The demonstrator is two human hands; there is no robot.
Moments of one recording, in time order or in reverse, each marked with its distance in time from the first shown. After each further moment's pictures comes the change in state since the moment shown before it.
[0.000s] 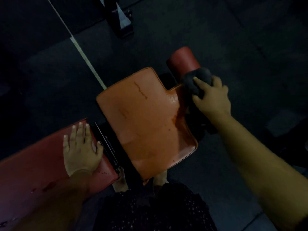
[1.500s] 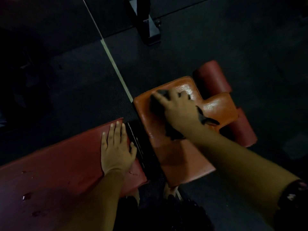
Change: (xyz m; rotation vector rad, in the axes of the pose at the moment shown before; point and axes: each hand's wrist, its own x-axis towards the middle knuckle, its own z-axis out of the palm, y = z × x) left_hand 0.001 -0.003 0.002 -0.056 -0.018 0.041; right_hand -0.023 -0.168 0.079 -0.475 0.083 -0.619
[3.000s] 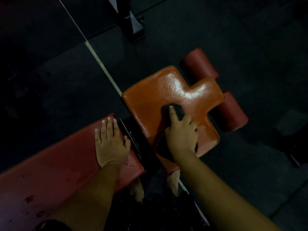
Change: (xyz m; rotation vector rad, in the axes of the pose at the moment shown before) left_hand -0.002 0.001 -0.003 0.056 0.012 0.003; right_hand -0.105 -0.042 0.017 0.331 -0.099 0.666
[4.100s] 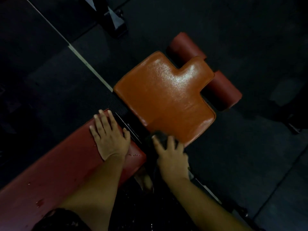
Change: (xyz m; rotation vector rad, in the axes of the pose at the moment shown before) left_hand -0.002 -0.002 0.002 -0.044 0.055 0.024; right_hand -0.121 0.000 0.051 -0.041 -0.187 -0.115
